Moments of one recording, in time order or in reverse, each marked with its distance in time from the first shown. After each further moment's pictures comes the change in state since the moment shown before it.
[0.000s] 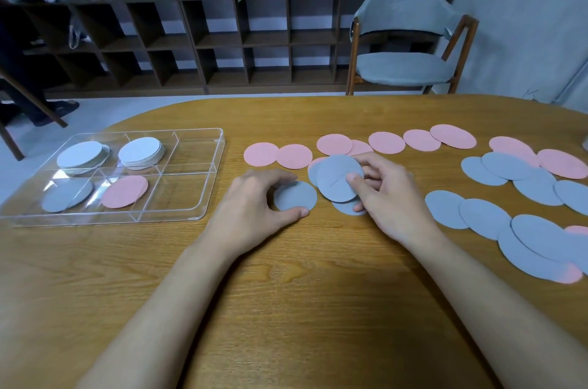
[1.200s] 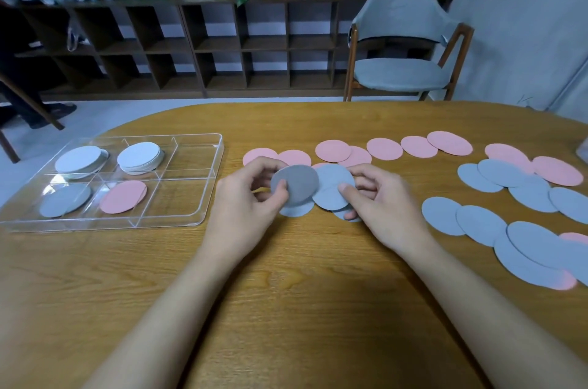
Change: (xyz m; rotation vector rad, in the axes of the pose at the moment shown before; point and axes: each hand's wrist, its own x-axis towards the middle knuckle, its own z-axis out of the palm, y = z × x) left_hand -0.002 0.013 -0.001 -0.453 0.265 -0.017; right_hand -0.004 -0.002 0.005 0.129 -0.023 0.060
